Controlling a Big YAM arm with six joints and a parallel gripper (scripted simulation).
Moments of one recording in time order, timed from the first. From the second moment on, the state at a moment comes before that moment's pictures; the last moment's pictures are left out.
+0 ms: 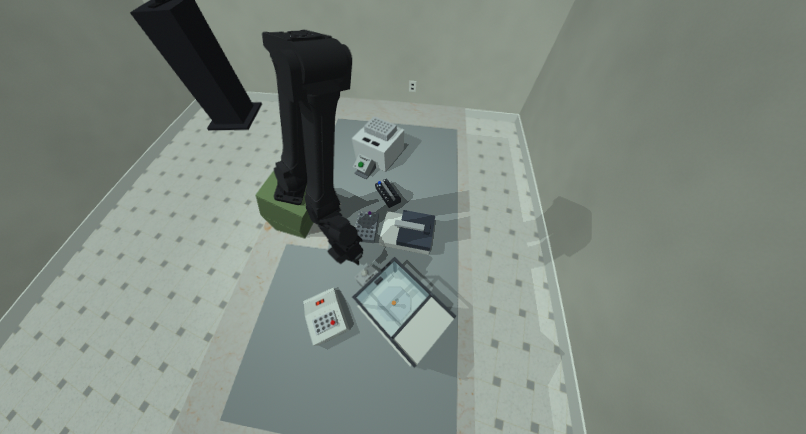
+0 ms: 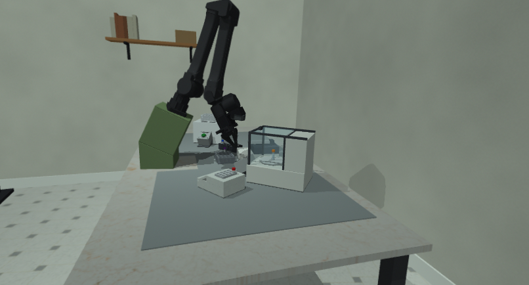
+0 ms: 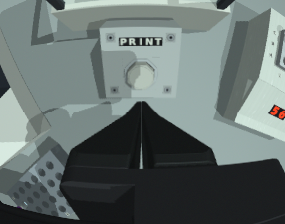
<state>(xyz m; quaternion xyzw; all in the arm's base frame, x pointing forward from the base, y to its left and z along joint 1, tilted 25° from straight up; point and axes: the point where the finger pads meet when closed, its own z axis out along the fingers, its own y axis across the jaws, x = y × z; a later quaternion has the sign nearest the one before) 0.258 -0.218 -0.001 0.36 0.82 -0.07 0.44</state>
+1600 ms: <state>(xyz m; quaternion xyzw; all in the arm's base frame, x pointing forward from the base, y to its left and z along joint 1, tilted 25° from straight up) 0.287 -0.237 -0.024 0.35 0.82 -0.07 0.45</state>
